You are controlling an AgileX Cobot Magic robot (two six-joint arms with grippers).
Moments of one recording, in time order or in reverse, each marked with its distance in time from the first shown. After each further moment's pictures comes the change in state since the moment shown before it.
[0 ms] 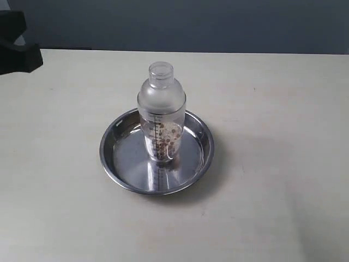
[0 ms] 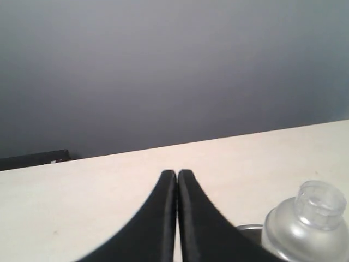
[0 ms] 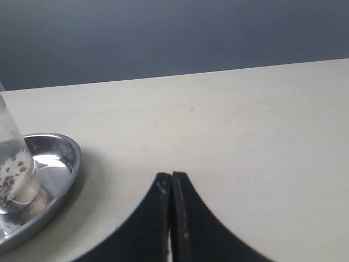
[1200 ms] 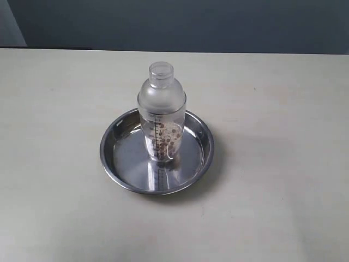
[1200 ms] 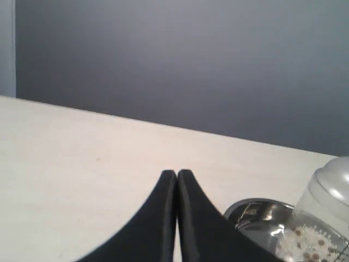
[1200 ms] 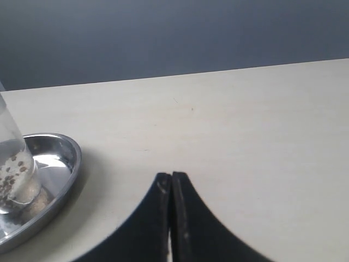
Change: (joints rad) left arm 0.566 -0.624 0.523 1.380 0.481 -1.564; right arm 0.000 0.000 0.000 0.000 0.000 0.000
